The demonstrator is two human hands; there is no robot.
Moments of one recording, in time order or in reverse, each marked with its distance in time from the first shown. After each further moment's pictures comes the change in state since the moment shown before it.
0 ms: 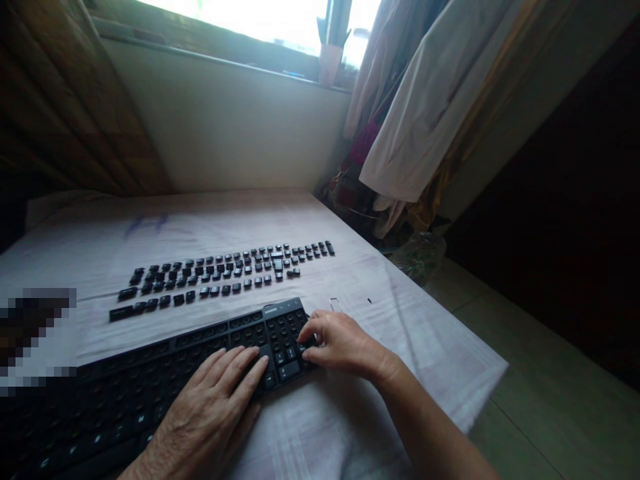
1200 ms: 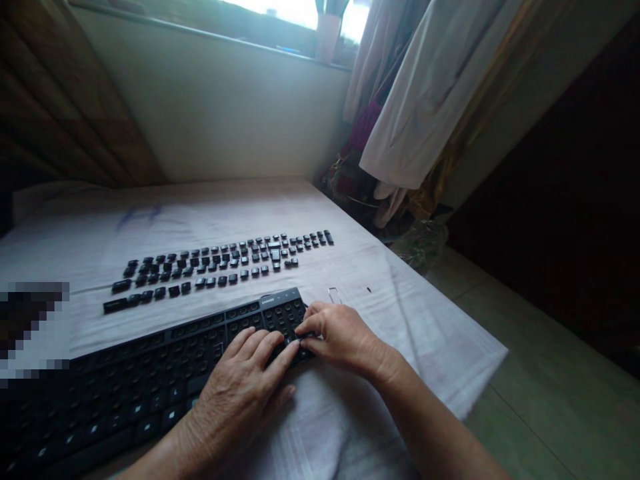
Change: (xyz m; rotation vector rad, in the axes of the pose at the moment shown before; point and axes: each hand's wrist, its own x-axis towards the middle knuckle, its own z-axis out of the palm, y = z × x) left_hand 0.038 0.025 0.010 -0.173 -0.134 -0.034; right_hand -0.006 0.003 0.007 -0.125 0.054 -0.091
